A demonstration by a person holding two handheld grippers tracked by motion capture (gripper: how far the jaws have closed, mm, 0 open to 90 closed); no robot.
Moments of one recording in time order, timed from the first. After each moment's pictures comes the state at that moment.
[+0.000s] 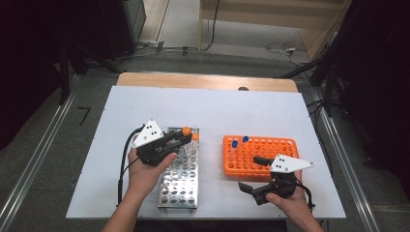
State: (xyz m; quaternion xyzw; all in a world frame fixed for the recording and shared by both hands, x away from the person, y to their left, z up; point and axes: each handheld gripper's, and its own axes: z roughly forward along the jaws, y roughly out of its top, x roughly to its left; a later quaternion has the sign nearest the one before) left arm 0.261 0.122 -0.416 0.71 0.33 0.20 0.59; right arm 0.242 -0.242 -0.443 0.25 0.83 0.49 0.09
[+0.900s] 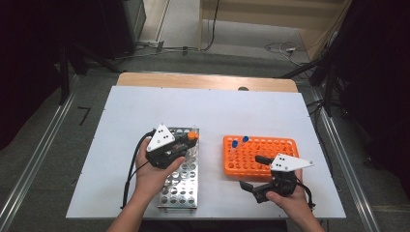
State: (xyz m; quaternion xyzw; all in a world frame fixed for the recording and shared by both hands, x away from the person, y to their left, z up) left arm 0.264 0.104 -0.435 0.74 0.34 0.21 0.54; right arm 0.246 -0.243 -0.448 0.26 0.83 0.48 0.10
